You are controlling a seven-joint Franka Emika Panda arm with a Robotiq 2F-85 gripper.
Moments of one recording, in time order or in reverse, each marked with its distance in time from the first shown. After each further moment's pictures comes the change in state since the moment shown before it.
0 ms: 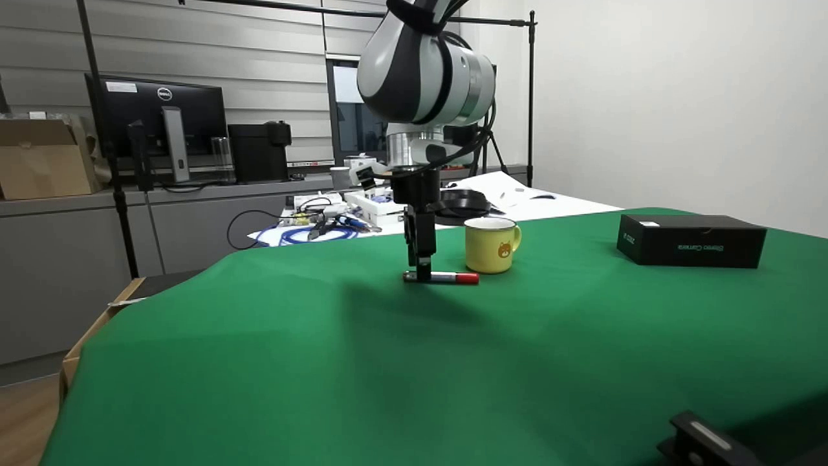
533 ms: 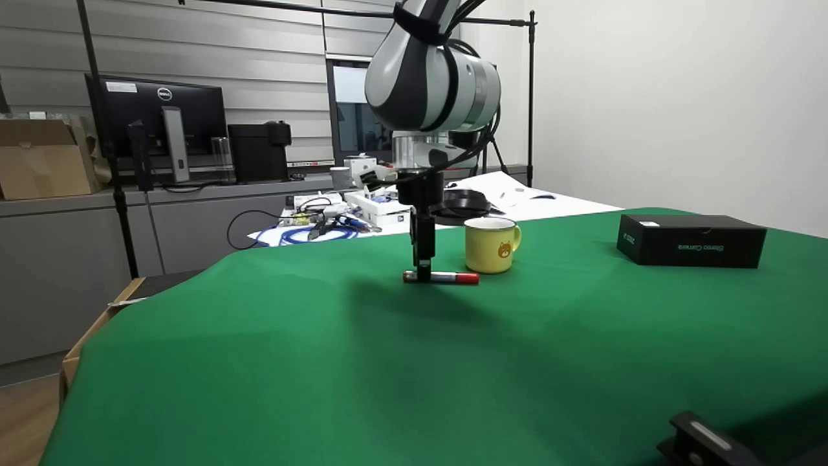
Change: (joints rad) arm 0.000 0.014 -0.021 0.000 0.001 0.068 0.052
